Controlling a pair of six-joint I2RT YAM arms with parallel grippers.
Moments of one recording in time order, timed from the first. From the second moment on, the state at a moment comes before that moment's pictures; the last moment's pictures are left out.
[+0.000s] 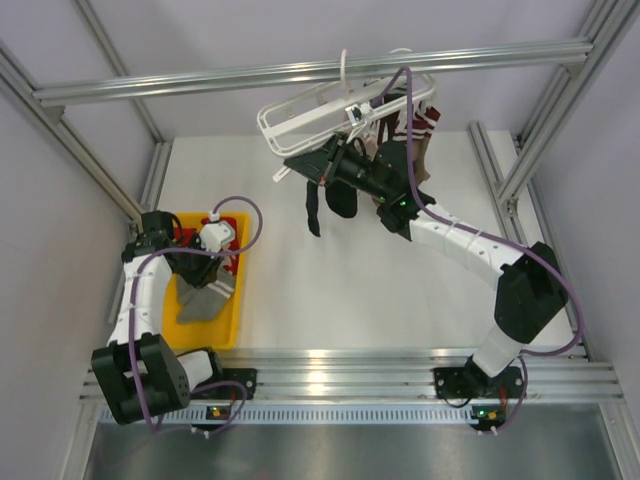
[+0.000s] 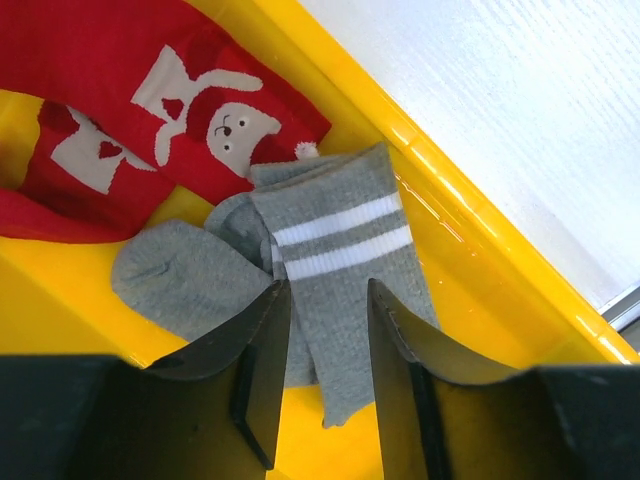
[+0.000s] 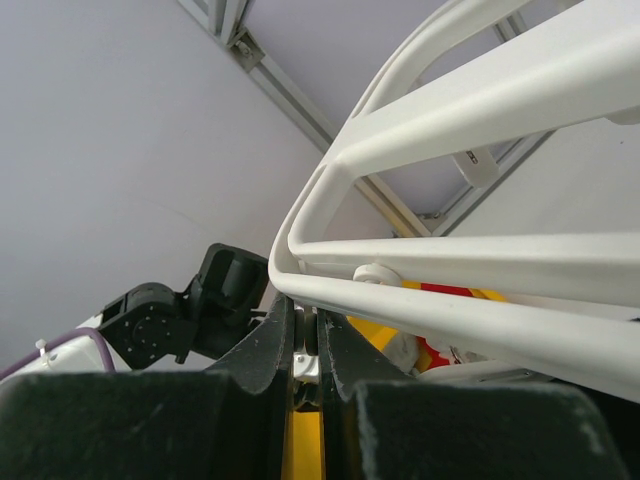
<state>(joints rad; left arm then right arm) 0.26 1.17 0.87 -0.89 0.47 0.99 0.70 1.65 1.36 0.52 -0.38 0.80</state>
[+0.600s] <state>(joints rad) 0.23 1.25 0.78 -0.75 0.45 0.86 0.70 1.66 1.36 0.53 -0.38 0.80</state>
